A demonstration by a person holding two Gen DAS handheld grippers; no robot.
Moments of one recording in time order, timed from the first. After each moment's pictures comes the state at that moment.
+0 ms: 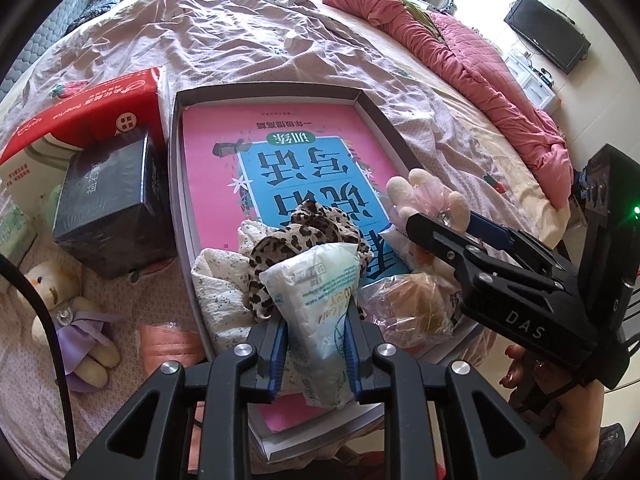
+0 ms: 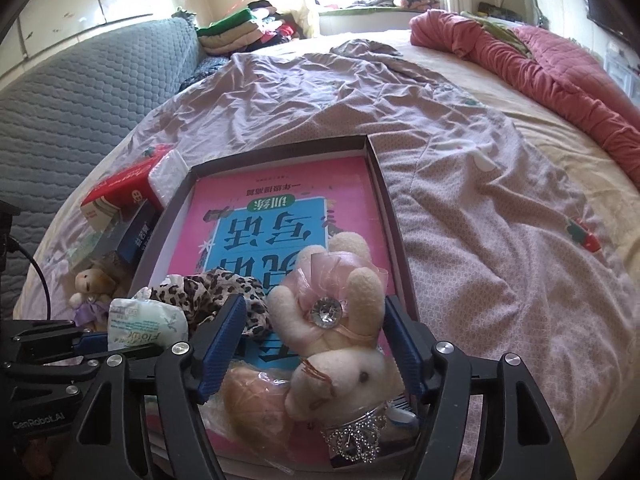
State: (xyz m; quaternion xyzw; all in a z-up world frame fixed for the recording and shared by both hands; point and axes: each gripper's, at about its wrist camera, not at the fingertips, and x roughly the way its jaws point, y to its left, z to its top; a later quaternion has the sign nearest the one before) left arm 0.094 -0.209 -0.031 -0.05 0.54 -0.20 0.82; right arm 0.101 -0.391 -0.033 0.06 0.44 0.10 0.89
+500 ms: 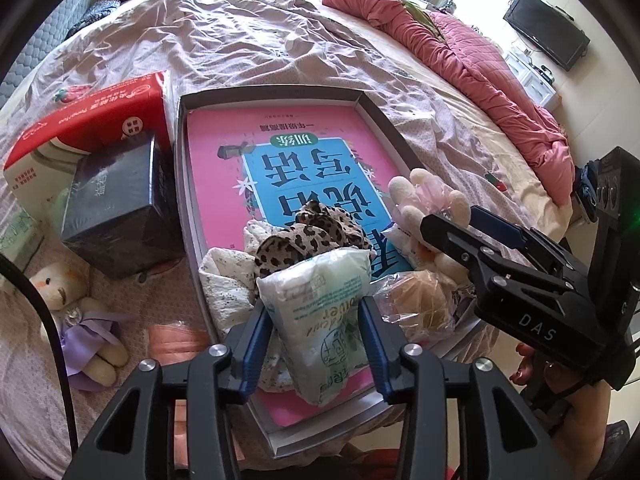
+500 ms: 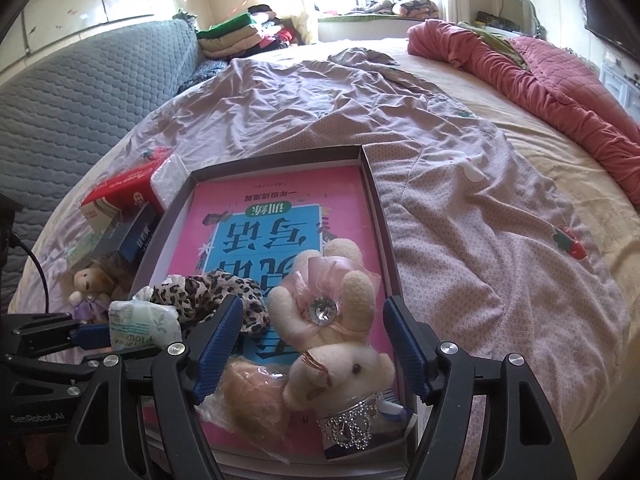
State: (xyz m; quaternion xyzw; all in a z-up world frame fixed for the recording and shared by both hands) left arm 0.091 -0.207 -0.027 -0.04 0.54 -0.19 0.82; right arm 0.093 -0.390 -0.025 0.05 0.43 0.09 0.90
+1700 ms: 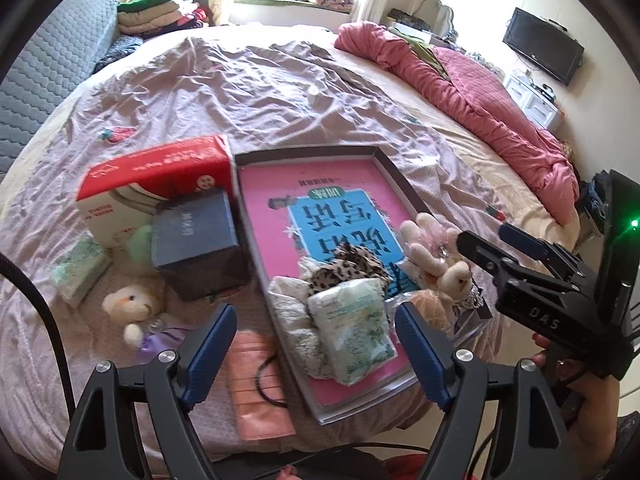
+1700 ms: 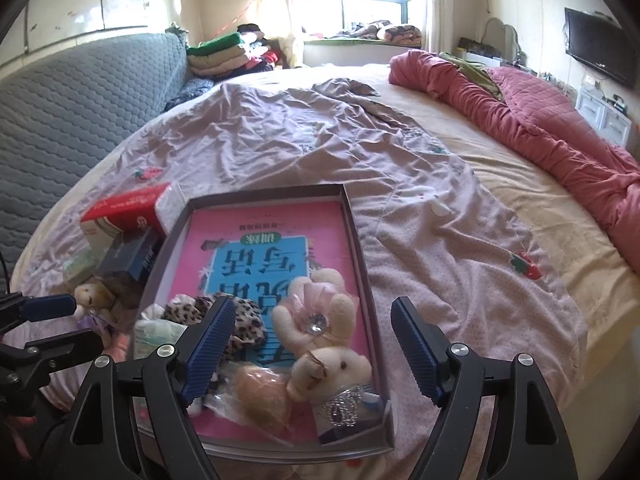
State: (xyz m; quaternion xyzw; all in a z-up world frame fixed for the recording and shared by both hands) left arm 0.066 -0.166 0.029 -0.03 0.48 -0.16 0.87; right arm 0.072 -0.383 0.019 0.03 0.40 0.05 0.92
